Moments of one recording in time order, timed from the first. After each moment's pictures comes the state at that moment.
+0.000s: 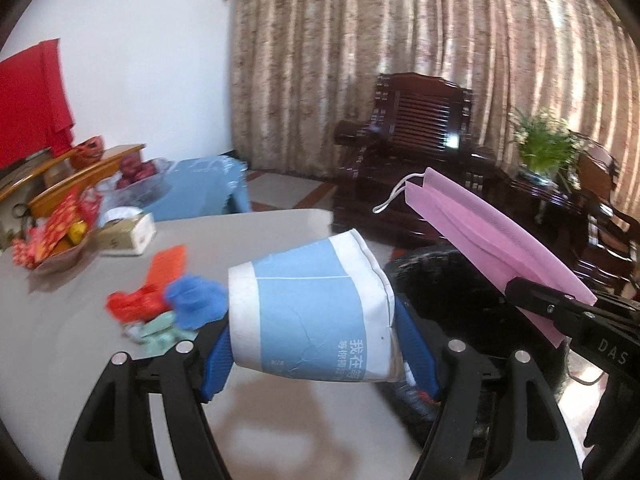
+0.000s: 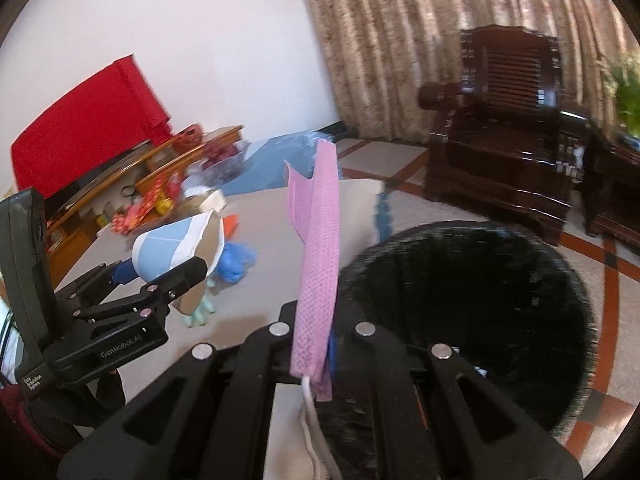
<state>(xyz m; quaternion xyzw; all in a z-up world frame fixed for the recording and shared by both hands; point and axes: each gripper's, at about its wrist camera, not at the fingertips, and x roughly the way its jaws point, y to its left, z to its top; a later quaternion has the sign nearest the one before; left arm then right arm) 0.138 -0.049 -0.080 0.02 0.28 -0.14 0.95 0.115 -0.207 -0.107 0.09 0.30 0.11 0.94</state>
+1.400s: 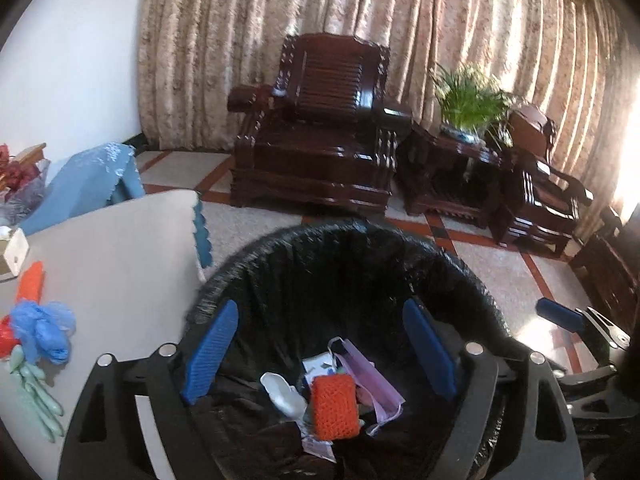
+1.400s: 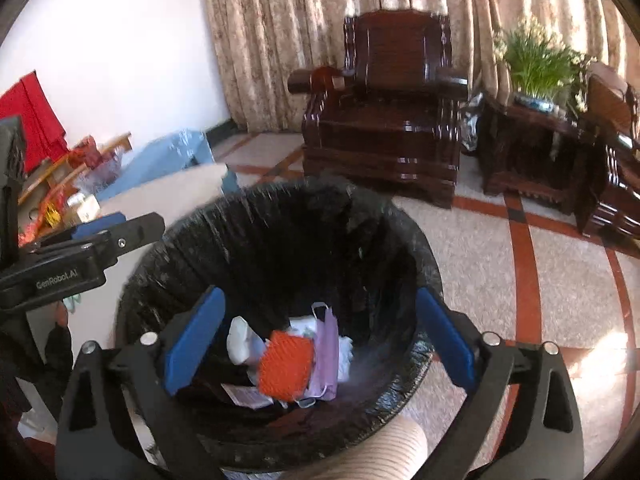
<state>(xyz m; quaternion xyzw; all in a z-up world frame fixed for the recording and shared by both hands) 0.182 -0.178 -0.111 0.04 0.32 -0.27 0.90 0.083 -0.324 -0.163 0.09 0.31 -0.05 0.94</state>
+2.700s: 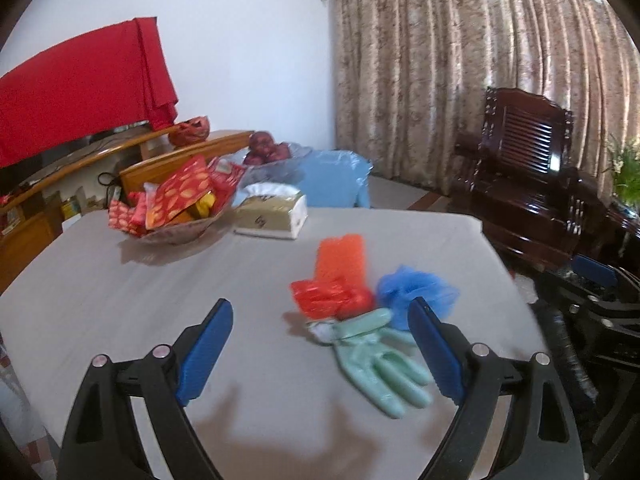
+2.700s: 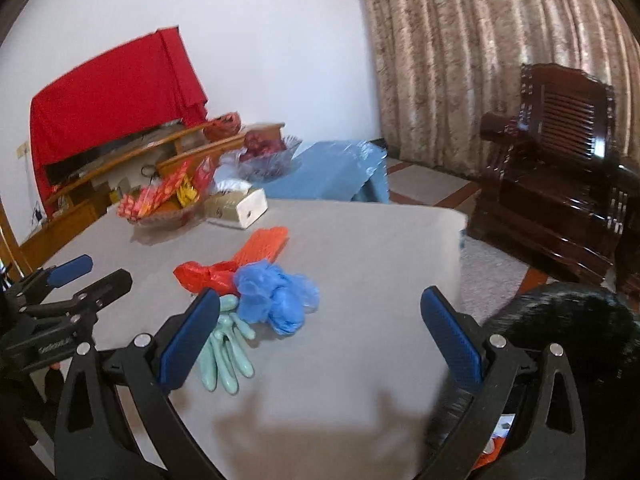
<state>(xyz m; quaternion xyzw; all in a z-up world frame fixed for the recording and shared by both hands) 0.159 0.135 -0.112 0.00 0.27 0.05 0.96 0.222 -0.033 -0.148 0.01 0.28 0.19 0.94</state>
